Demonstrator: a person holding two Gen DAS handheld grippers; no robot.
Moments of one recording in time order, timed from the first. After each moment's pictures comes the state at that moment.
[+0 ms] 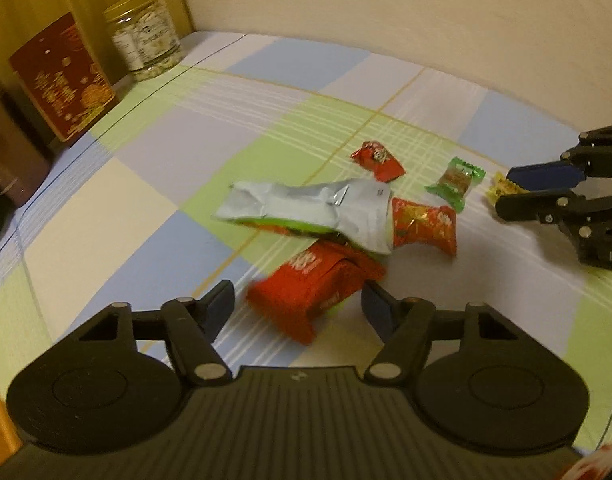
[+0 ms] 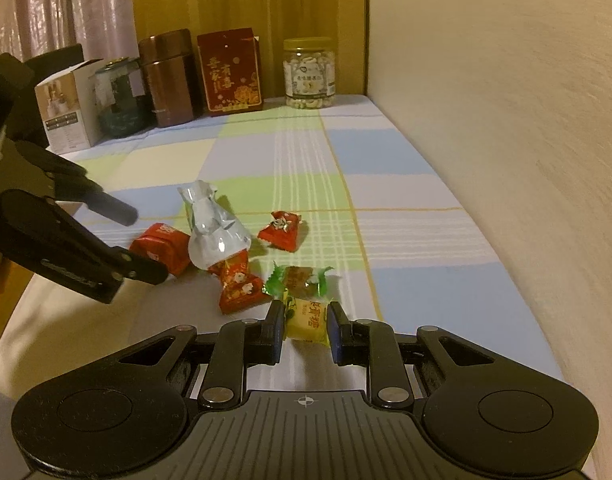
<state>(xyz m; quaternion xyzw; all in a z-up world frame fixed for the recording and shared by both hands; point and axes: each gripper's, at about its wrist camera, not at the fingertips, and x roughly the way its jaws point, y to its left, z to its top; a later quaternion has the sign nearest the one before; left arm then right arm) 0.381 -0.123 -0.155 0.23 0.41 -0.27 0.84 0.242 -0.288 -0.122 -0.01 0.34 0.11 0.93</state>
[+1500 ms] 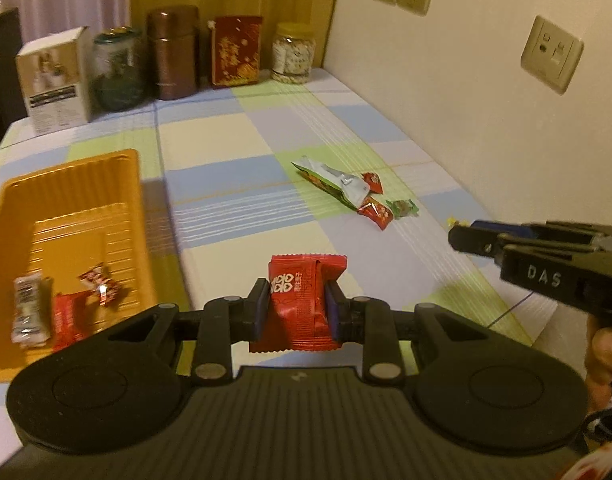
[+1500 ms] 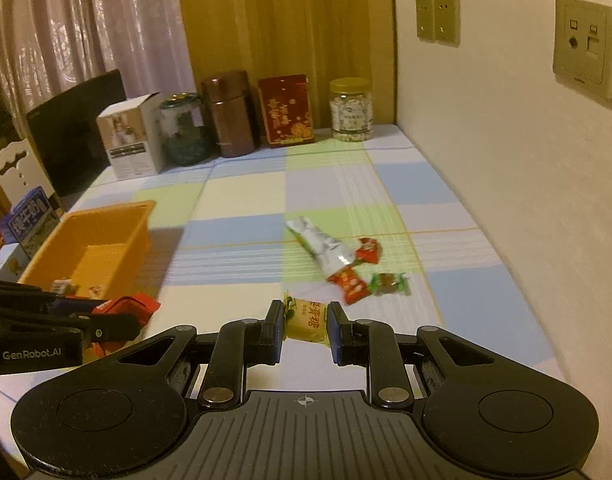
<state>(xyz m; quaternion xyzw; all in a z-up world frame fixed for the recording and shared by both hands) 0.183 -0.024 -0.036 -0.01 0.40 -0.13 0.91 0.134 -0.218 -0.013 0.02 0.34 0.13 0.93</state>
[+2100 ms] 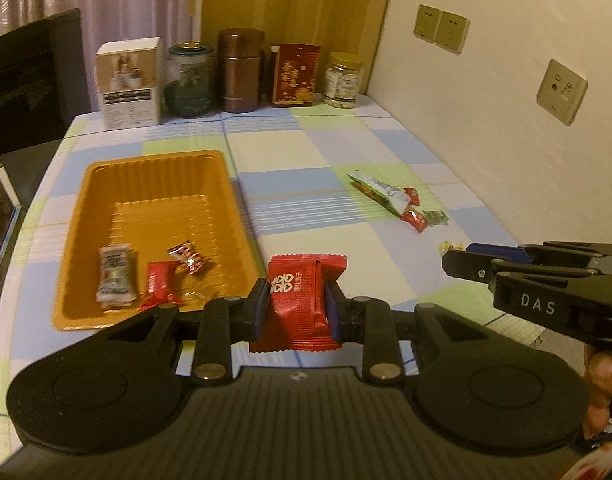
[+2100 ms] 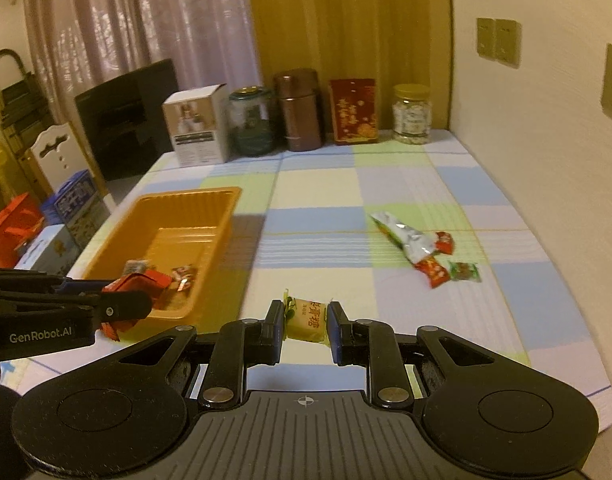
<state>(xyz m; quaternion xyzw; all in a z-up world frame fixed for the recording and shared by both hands) 0.116 0.049 -0.006 -0.03 0.38 -0.08 0.92 0.085 -0.141 0.009 0.01 0.34 0.18 0.92</state>
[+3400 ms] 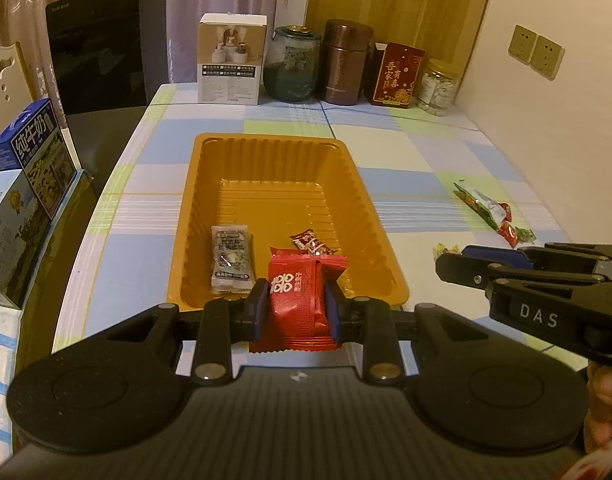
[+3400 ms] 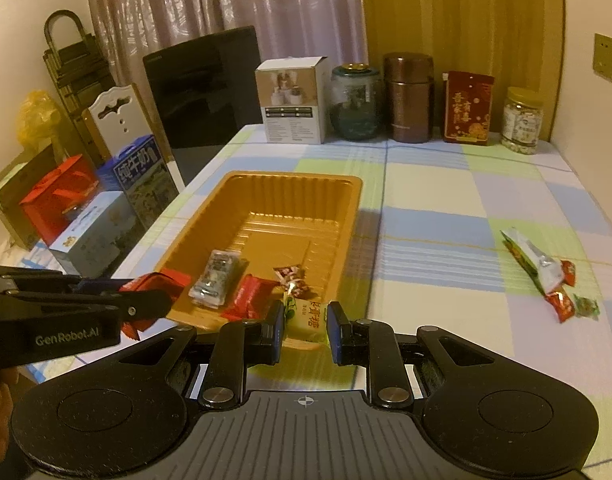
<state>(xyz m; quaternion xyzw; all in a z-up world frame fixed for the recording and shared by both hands) 0.129 0.154 -0.023 -0.06 0.39 0.01 0.92 0.120 -0.019 -0.014 -0.02 0.36 0.27 0.89</state>
